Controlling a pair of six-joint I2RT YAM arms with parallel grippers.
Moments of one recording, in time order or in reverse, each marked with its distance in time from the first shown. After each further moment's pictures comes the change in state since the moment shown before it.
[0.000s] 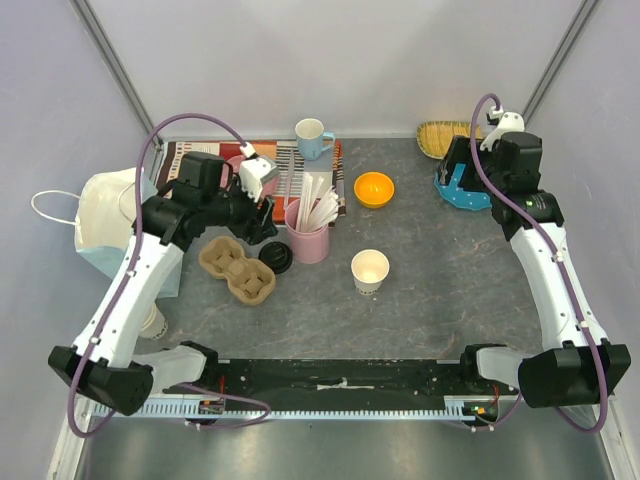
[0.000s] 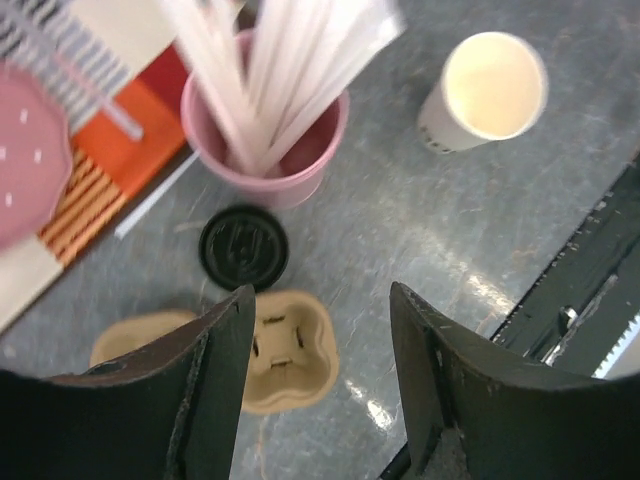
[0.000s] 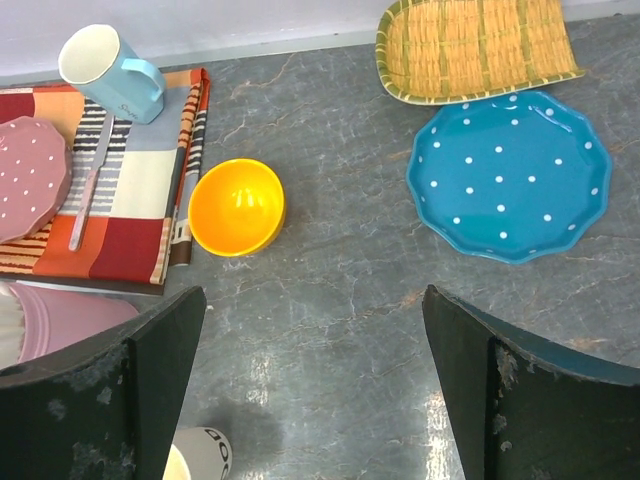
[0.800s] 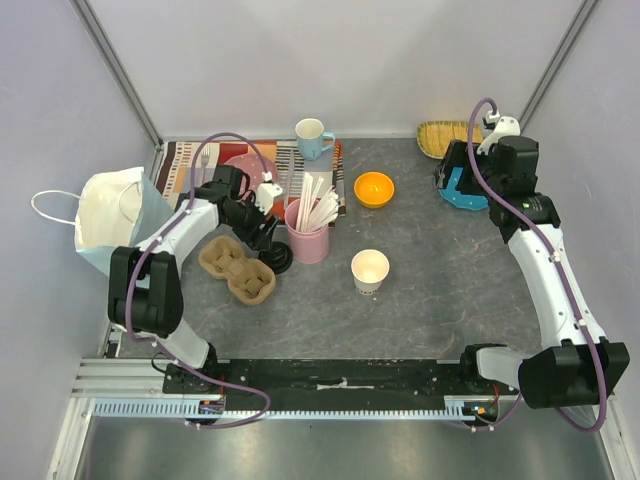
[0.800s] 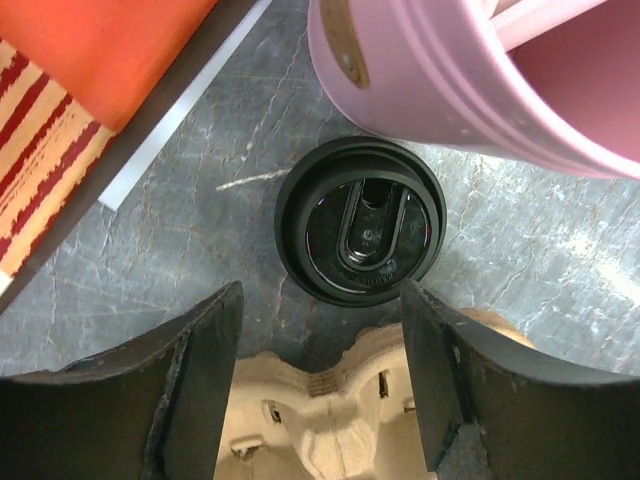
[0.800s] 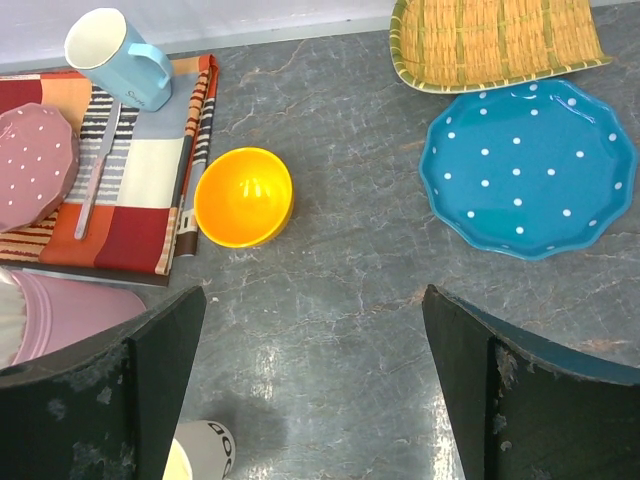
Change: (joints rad) left arm 0.221 0.430 -0.238 0.242 -0.013 0.279; right arm 0.000 -0.003 -0.044 0.028 -0.035 0.006
